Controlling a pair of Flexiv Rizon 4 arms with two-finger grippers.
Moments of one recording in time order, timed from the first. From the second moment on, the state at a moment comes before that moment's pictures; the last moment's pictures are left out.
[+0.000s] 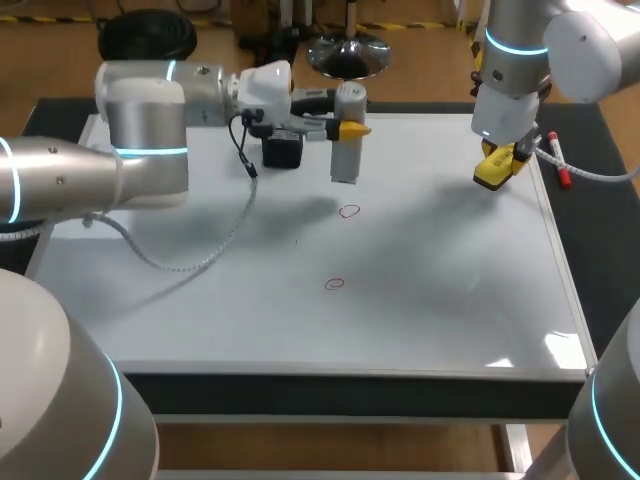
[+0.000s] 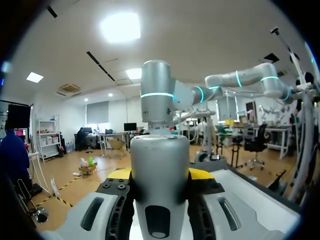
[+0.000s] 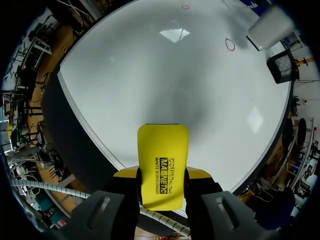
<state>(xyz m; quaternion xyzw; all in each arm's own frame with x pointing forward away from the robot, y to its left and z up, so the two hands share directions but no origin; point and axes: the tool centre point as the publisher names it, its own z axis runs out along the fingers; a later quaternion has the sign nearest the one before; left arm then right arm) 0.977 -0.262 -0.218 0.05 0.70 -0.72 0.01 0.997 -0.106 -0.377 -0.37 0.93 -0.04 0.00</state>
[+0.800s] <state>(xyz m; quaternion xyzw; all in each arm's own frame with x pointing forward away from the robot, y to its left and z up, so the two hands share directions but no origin) 1.060 -0.249 -0.151 0.09 0.70 -0.71 0.00 0.997 -0.106 -0.377 -0.37 0.93 -0.04 0.00</state>
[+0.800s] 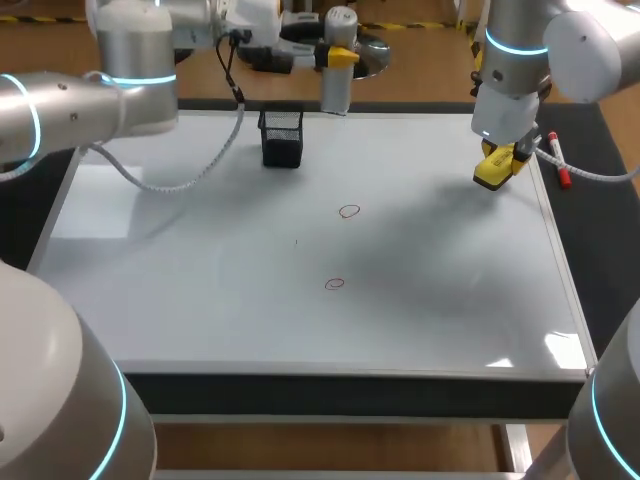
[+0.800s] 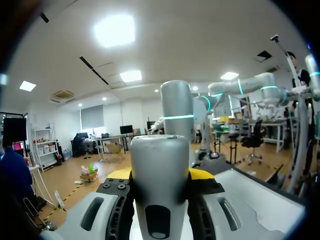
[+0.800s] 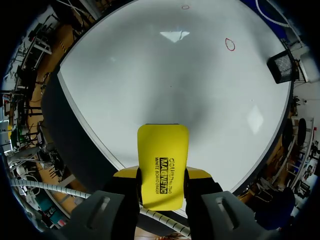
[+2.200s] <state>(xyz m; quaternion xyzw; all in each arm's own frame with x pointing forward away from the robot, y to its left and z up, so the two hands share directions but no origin) 1.099 -0.241 -0.156 0.16 0.69 -0.70 -0.10 0.997 -0.106 -0.377 -0.37 0.93 -0.04 0.00</state>
